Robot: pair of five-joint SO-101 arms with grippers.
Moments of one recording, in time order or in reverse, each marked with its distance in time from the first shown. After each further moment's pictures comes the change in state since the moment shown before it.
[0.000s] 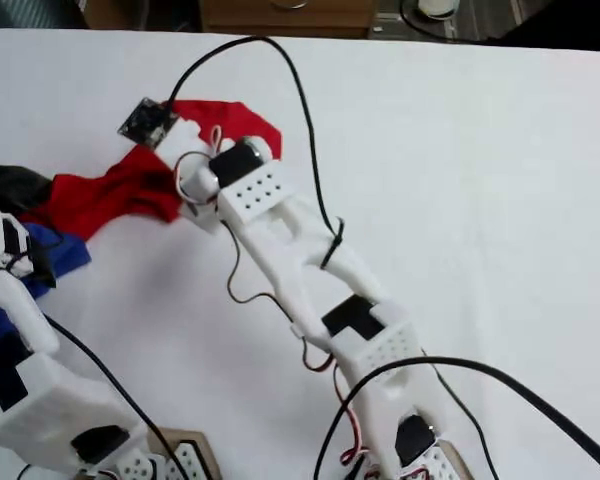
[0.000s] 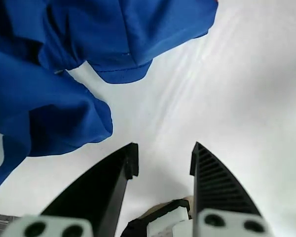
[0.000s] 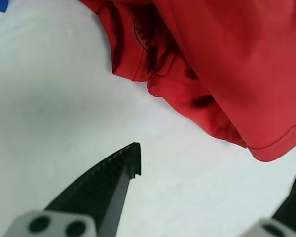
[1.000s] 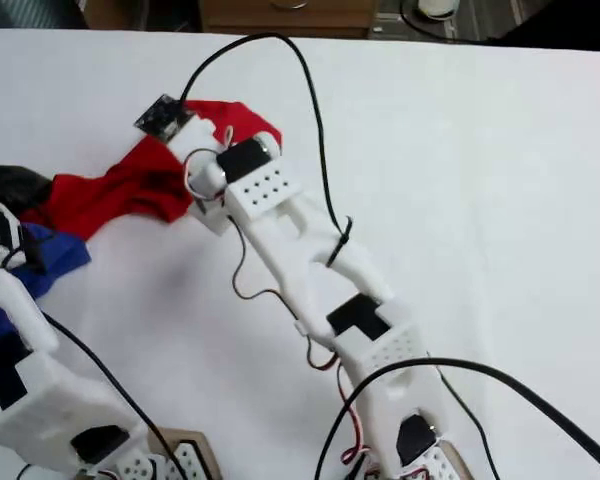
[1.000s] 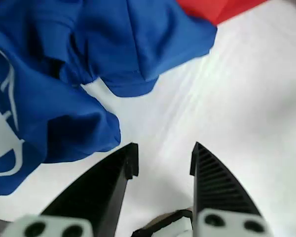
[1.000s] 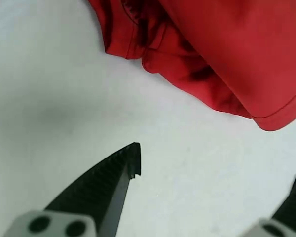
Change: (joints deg) left arm 0.0 0.4 -3.4 0.0 0.0; right arm 1.3 -1.8 0.2 4.7 -4.3
